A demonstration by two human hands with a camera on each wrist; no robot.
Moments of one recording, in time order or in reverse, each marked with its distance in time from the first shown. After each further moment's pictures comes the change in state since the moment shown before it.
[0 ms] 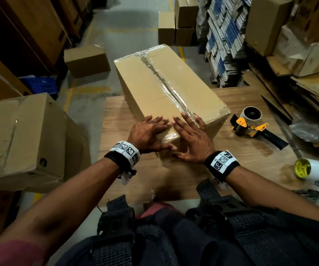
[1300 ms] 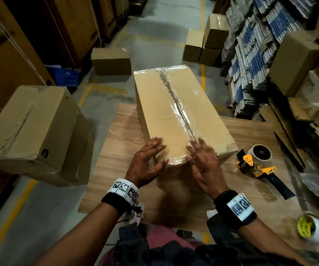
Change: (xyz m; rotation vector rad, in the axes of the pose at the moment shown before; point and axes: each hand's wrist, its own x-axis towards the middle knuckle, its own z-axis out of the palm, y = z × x) left_hand -0.031 0.032 0.031 -0.585 0.498 -0.332; right_hand -0.003 0.022 -0.028 0.489 0.173 0.121
